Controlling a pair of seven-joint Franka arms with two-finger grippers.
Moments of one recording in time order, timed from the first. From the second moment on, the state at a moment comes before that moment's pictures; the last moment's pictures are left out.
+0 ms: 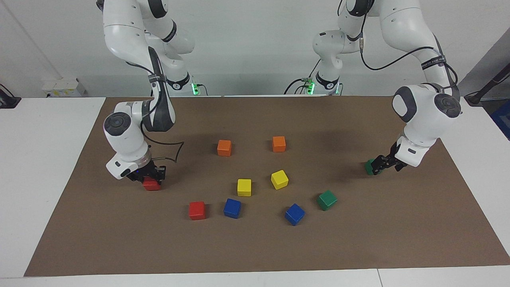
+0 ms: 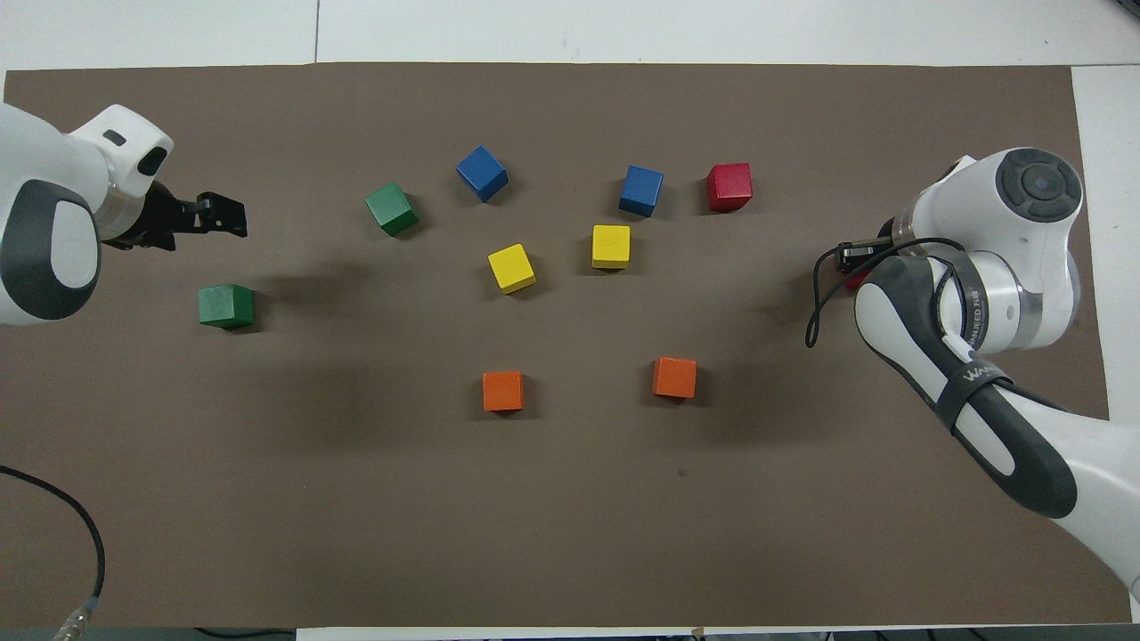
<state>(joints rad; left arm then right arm) 0.00 0.32 -0.04 -1.70 -0.03 2.06 -0.14 -0.09 0.35 0.09 -1.94 -0.11 2.31 0.04</state>
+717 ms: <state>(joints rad) -0.25 0.70 0.01 -1.22 -0.03 1.97 -0.66 -0.10 0.35 0.09 -1.92 -0.11 2.31 0.08</state>
